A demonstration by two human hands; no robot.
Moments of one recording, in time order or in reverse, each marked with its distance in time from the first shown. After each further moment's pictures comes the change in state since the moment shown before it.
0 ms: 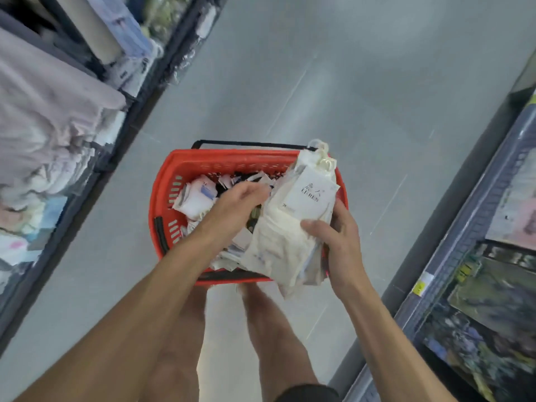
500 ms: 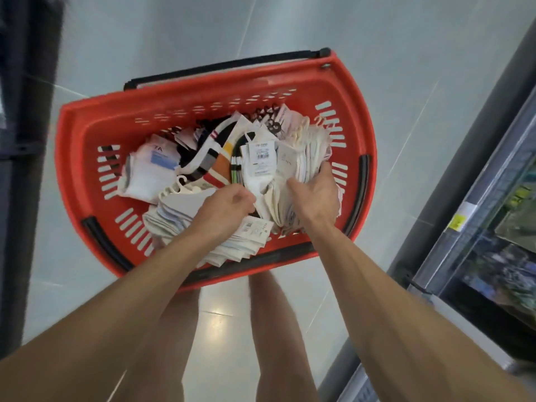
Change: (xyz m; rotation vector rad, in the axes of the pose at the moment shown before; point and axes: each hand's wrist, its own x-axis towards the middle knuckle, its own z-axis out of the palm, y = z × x) left_hand 0.131 -0.143 0.028 0.447 -0.099 -0.185; right_hand 0.123 0.176 0.002 -0.627 0.445 0.332
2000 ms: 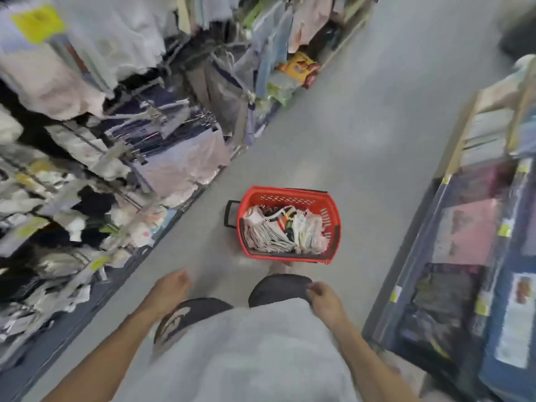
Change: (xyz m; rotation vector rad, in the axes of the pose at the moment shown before) left_hand -0.503 -0.226 -0.149 -0.104 0.357 0.056; right_hand -0.474 0.018 -0.186 -0.126 -0.301 -0.256
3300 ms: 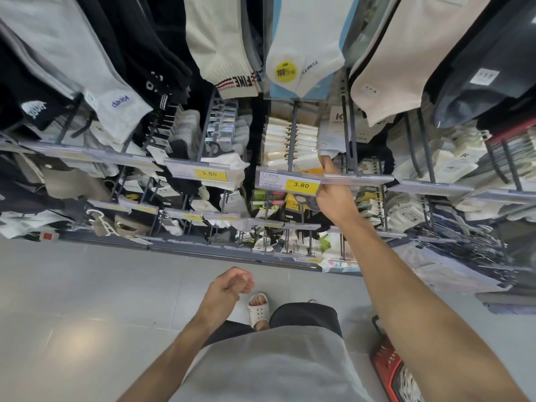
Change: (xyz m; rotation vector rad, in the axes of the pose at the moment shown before) left_hand -0.215 -0.278 -0.156 -1.128 0.722 -0.131; right_hand -0.232 -0.455 0.480 -0.542 -0.566 -1.438
